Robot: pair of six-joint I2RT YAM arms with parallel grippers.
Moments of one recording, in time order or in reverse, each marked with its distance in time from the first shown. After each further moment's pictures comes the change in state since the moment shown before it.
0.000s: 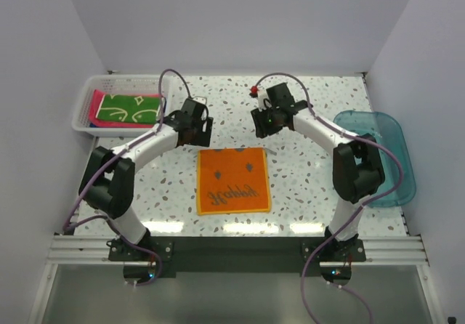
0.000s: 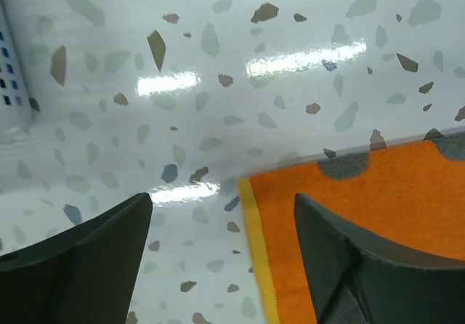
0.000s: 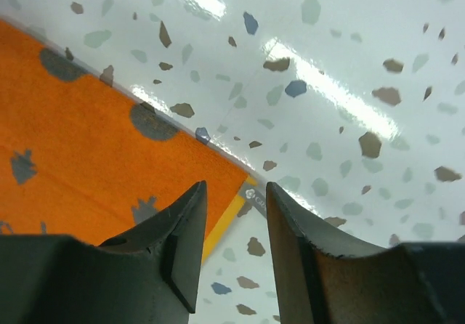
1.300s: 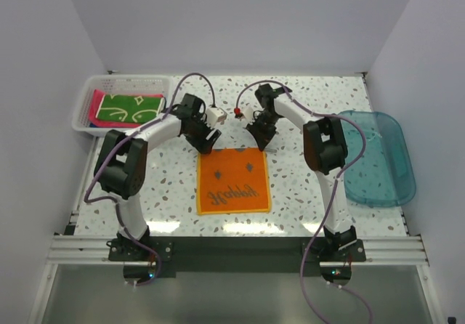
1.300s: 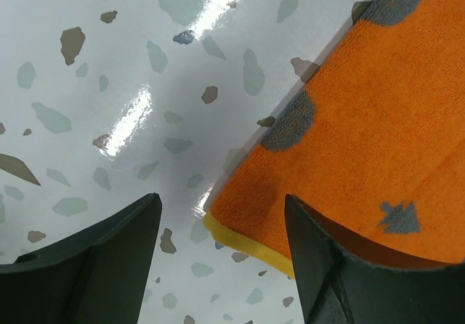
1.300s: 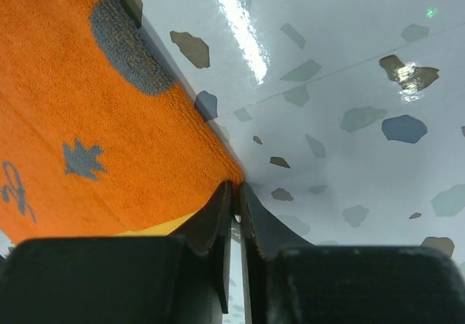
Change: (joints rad) left arm 0.091 0.194 0.140 -0.079 0.498 0.652; right arm -0.026 0.473 0.522 -0.597 -0.193 -0.596
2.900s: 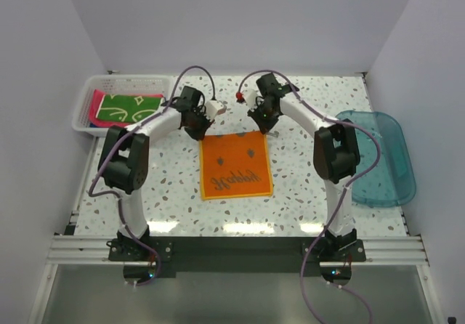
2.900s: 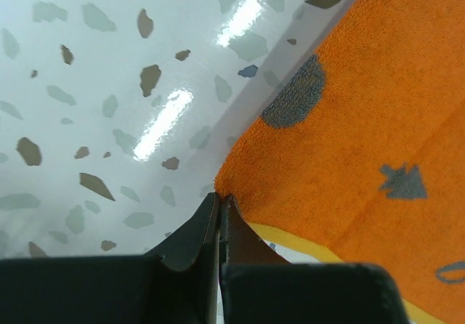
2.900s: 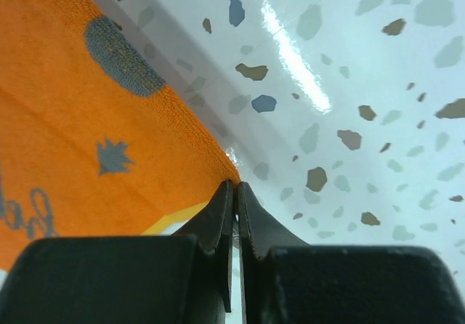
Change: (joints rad) left arm 0.026 0.075 0.114 -0.030 -0.030 0.074; right arm 0.016 -0.164 -0.090 0.209 0.195 0.128
